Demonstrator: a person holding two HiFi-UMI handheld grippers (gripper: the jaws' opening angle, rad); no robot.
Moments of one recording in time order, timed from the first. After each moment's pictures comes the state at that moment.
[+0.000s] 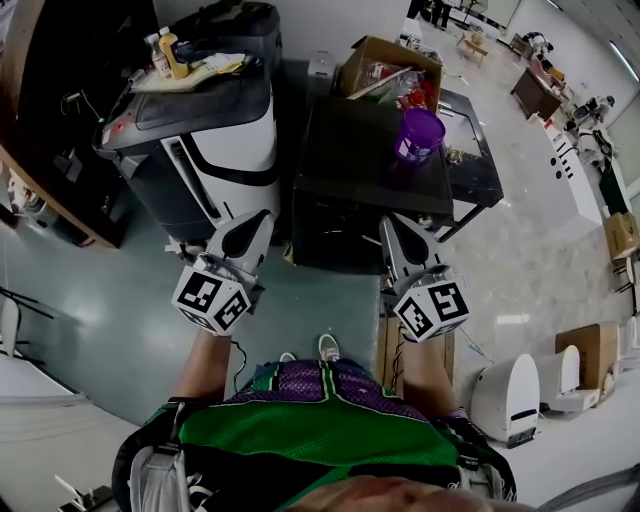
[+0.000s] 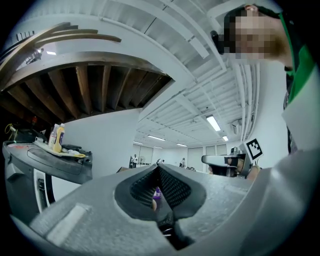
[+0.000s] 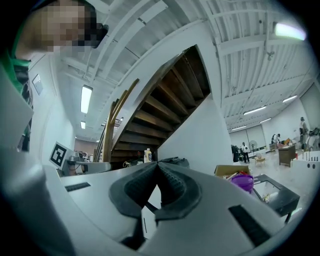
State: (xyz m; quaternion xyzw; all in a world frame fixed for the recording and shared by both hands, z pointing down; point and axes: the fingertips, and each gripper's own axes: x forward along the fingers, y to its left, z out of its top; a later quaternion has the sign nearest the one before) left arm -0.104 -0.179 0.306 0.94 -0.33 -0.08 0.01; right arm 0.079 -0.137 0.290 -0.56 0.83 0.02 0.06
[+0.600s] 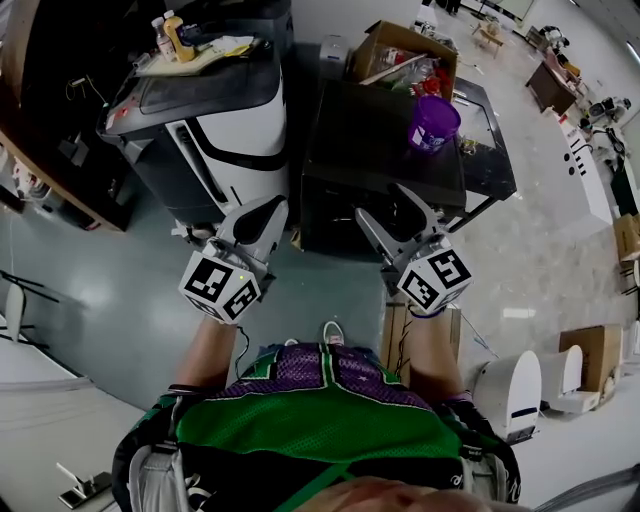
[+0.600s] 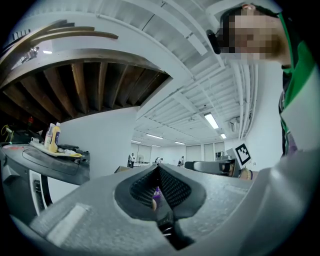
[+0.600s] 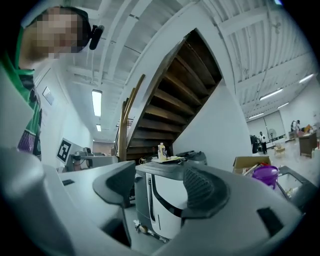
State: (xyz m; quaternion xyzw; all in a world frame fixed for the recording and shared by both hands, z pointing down) left arm -0.086 -0.189 0.309 0.94 -0.32 -0.07 0.01; right arm 0.056 -0.181 0.317 -0.47 0.88 -0.02 0.05
